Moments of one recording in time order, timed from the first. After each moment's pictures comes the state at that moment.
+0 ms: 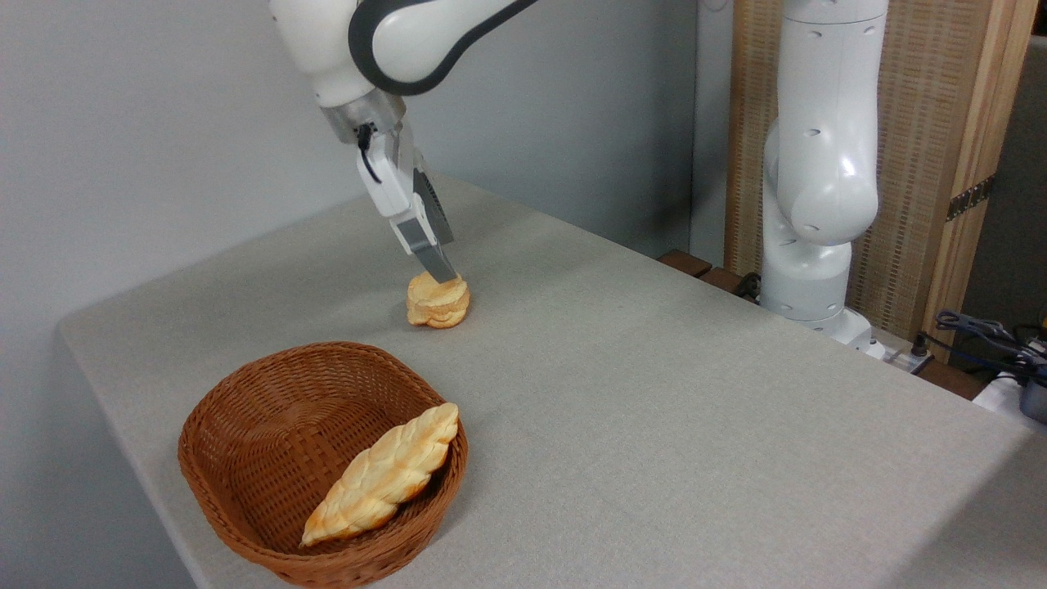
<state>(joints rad) -0.79 0.01 0.20 -1.93 -0.10 1.70 0.81</state>
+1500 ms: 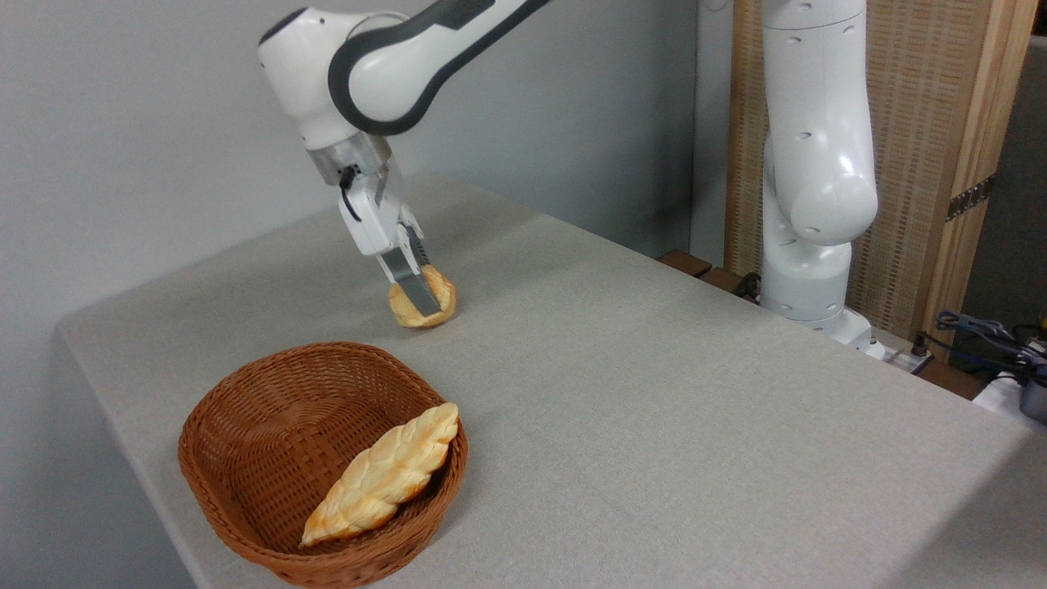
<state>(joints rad) -0.80 0.11 0.22 -1.90 -0.01 1.79 0.81</state>
